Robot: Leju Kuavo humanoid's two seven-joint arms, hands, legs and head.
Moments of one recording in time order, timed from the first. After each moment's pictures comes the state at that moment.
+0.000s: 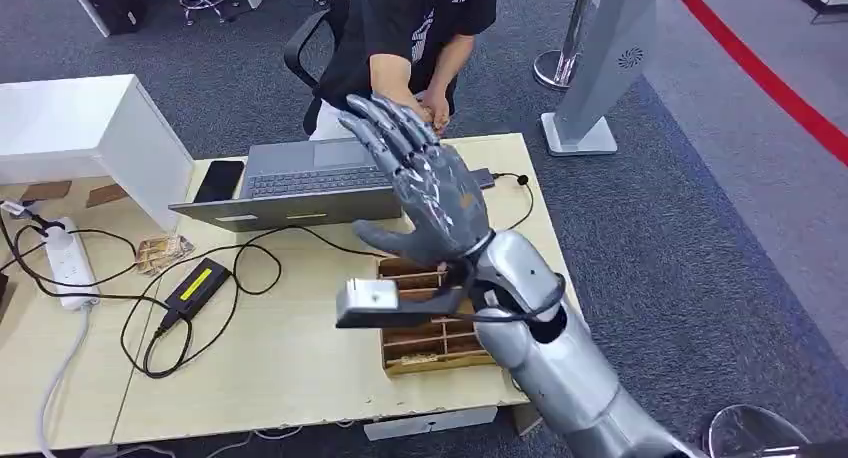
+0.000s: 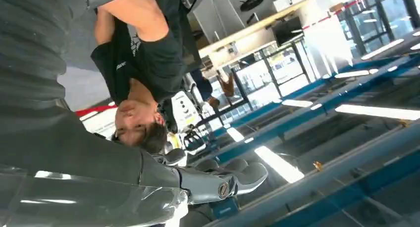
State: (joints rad) left arm -0.06 -0.06 1.20 -0.28 -1.43 -0.03 0.06; right arm -0.46 0.10 0.58 -1.64 0.96 -0.10 -0.24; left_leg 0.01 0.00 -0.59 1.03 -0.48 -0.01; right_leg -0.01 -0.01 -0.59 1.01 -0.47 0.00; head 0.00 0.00
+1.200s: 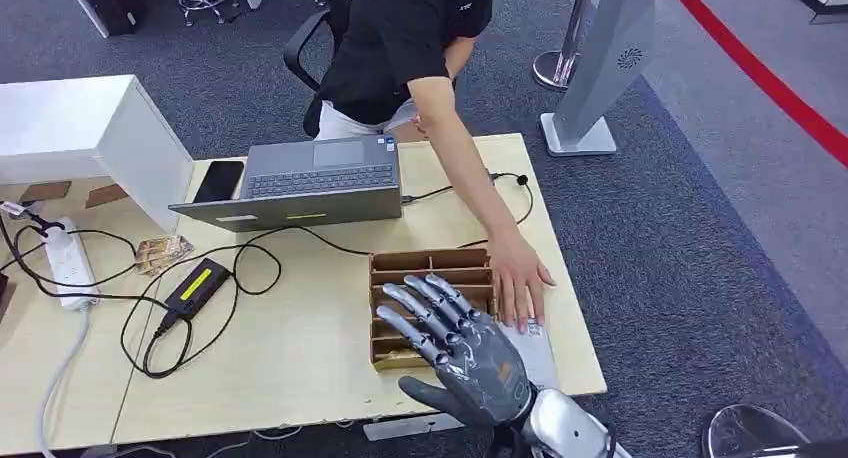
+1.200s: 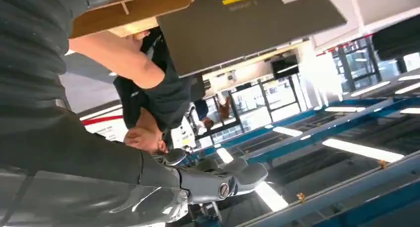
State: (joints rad) left arm -0.06 -0.11 1.29 -0.29 -1.42 -0.01 0.07; right arm -0.04 -0.09 0.68 -1.81 1.11 -0.26 -0.30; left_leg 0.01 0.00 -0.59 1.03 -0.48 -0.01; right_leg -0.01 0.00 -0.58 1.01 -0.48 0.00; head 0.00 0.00
